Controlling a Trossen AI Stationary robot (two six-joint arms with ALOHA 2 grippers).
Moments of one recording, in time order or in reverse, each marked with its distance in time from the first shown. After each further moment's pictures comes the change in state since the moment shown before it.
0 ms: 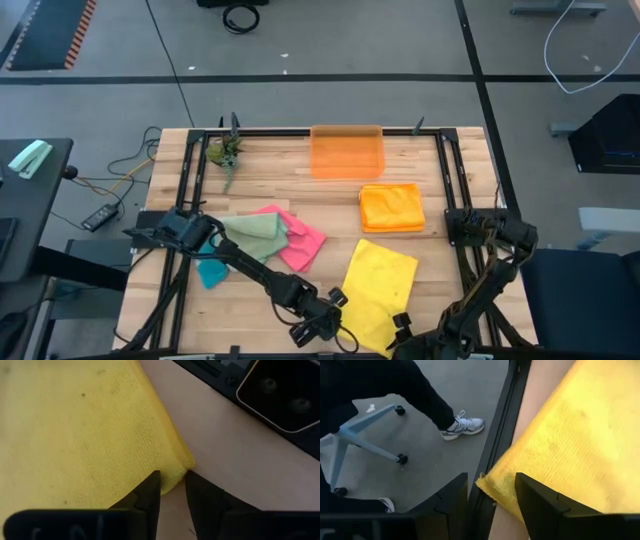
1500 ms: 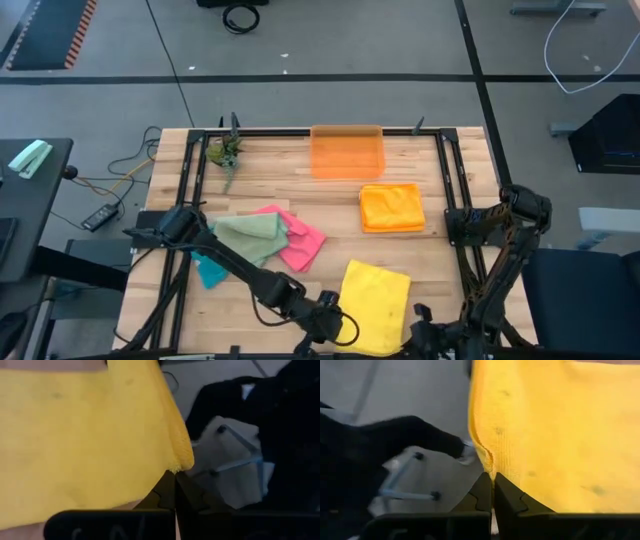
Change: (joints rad) left arm -0.022 -0.159 -0.002 0.070 0.004 -0.591; right arm 0.050 -0.260 -0.001 -0.285 0.120 0.464
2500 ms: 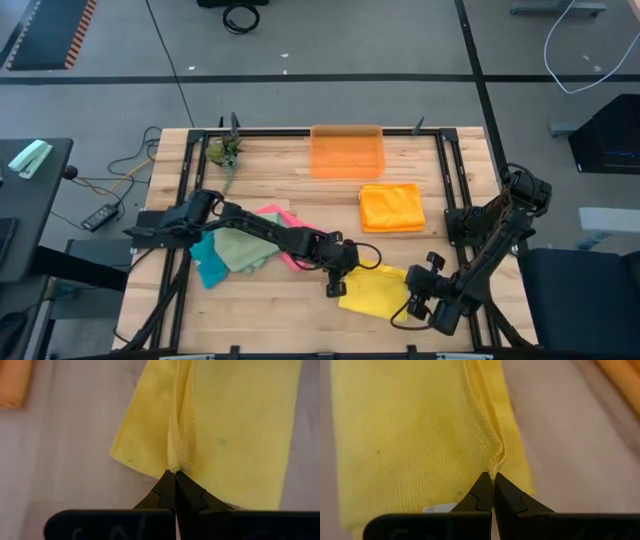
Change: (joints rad) left arm 0.287 0.062 0.001 -0.153 -0.088 -0.039; right arm -0.142 -0.135 -0.200 -0.498 -0.066 0.347
